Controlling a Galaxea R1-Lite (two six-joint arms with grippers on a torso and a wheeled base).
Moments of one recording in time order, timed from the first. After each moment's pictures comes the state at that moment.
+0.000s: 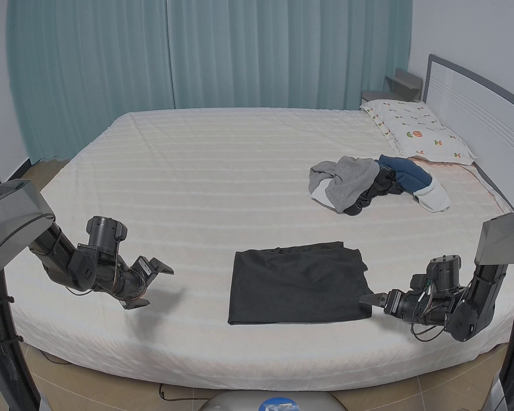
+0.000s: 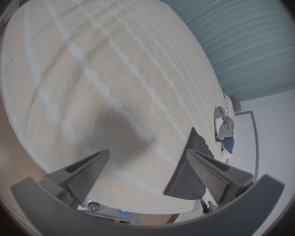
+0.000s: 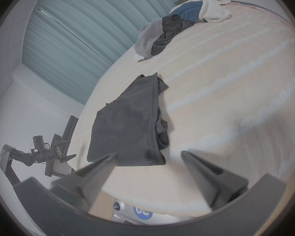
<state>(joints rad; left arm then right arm) -0.09 2.14 -0.86 -0.37 -0.27 -0.92 0.16 2.24 -0.39 -1.21 0.32 0.58</state>
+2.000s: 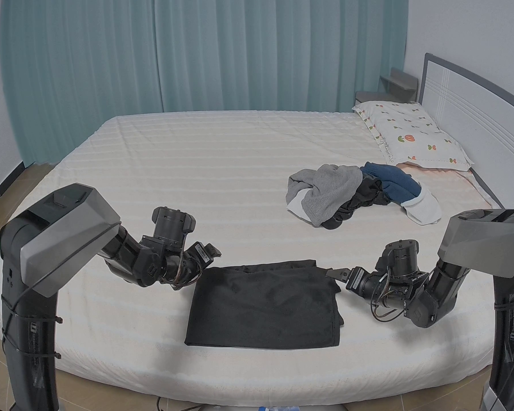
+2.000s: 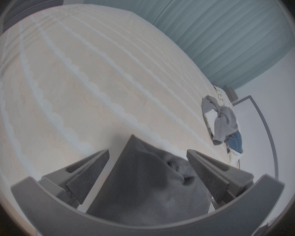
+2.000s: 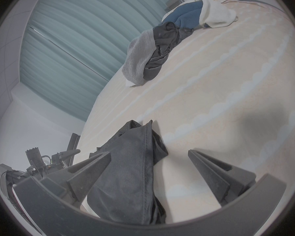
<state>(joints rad) -0.33 2.35 -1.21 -0.38 -0.01 -0.91 0.32 2.37 -0.74 -1.07 0.15 0.78</state>
